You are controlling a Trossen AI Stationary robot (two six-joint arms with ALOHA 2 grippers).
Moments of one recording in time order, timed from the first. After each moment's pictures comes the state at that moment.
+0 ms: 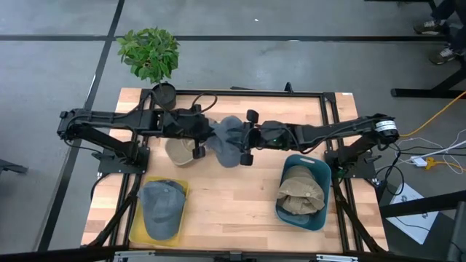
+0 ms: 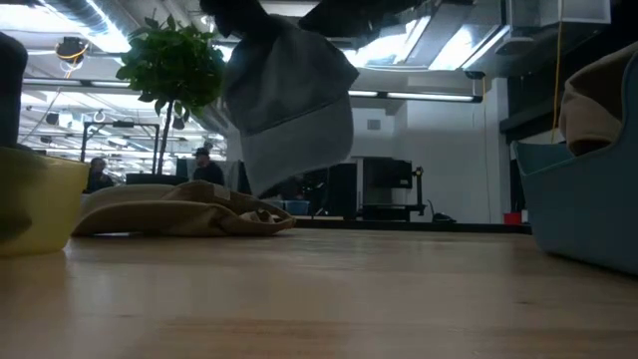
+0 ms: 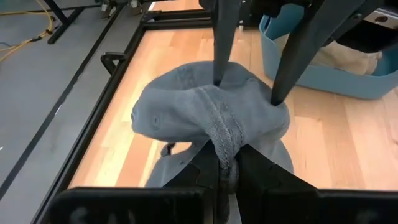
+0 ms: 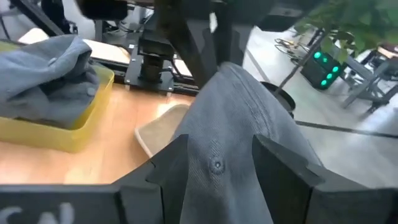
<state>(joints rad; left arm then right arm) 0.02 1.20 1.11 -0.50 -0.21 0.01 0.05 1.51 1.15 0.08 0.29 -0.25</state>
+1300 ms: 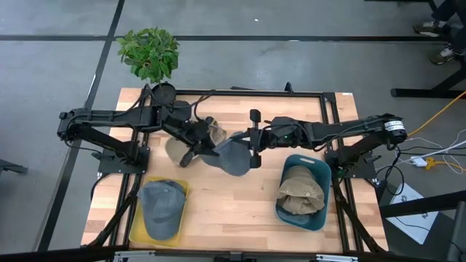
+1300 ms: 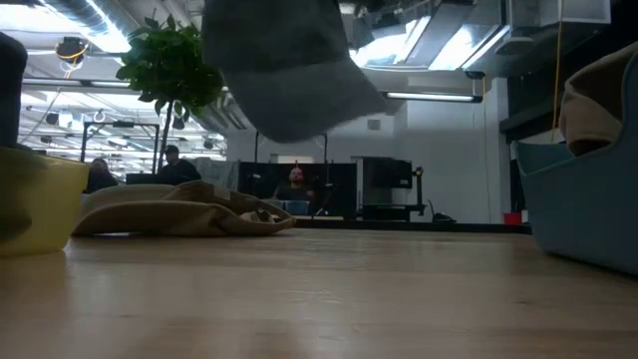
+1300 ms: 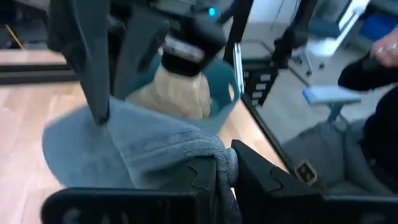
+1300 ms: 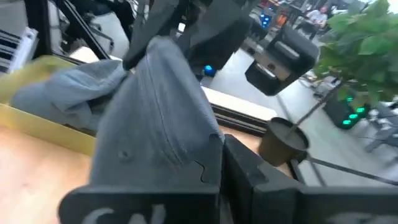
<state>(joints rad) 0.05 1.20 1.13 -0.34 0.44 0.00 0.04 1.42 1.15 0.06 0.16 -0.35</state>
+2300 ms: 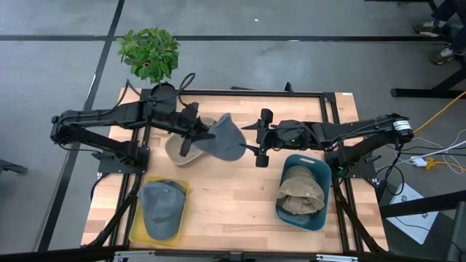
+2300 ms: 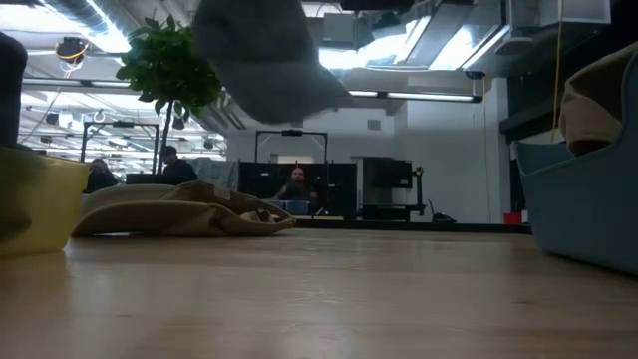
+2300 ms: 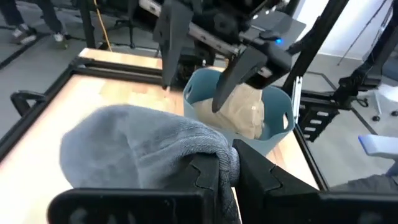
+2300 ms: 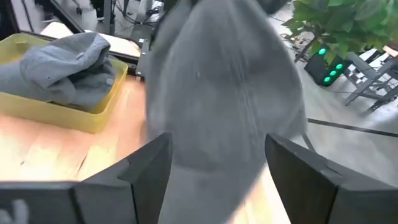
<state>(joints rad) 0.11 1.08 1.13 -0.38 0.19 -0.14 0.10 1.34 1.15 -0.13 0.32 -0.23</state>
